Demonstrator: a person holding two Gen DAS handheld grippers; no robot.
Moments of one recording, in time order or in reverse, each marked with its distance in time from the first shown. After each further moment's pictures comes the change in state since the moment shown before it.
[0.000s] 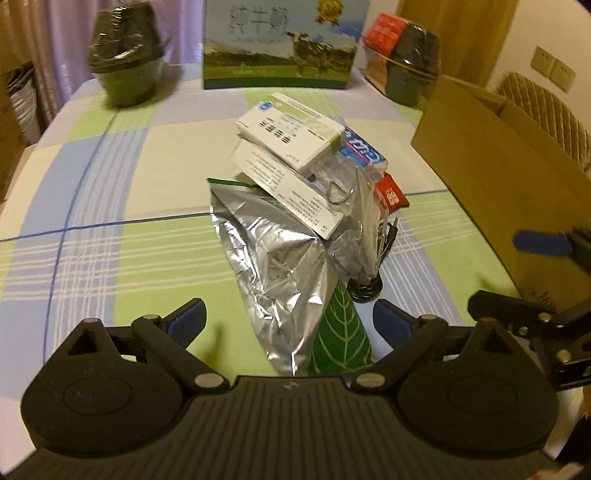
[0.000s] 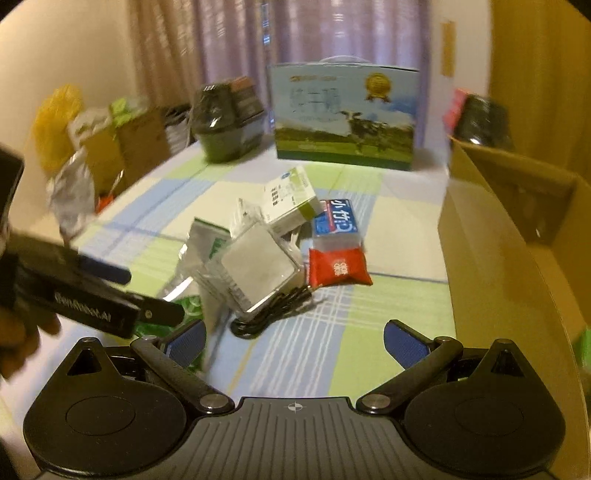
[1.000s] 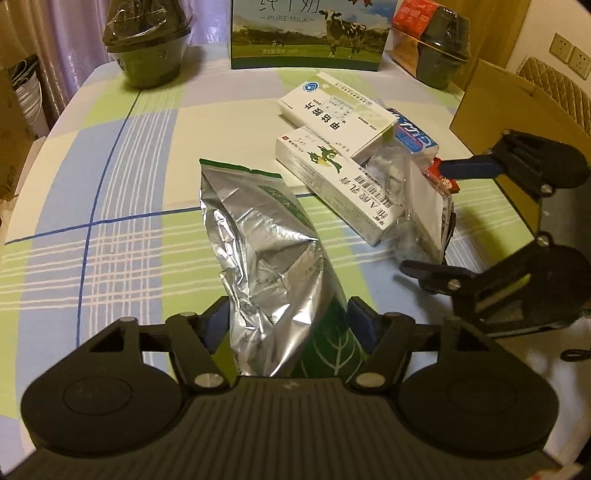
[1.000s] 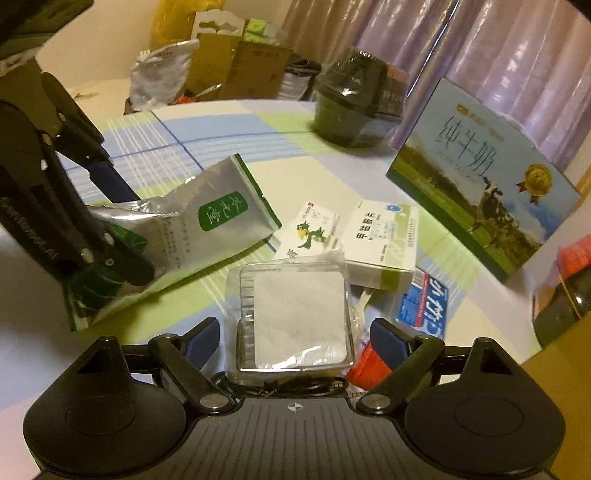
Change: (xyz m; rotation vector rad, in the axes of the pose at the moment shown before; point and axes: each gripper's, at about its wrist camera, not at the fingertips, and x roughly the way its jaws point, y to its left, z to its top) left arm 0.013 0.044 0.008 0.003 0.052 0.044; right arm 0.113 0.040 0.026 -0.563 0.047 0.095
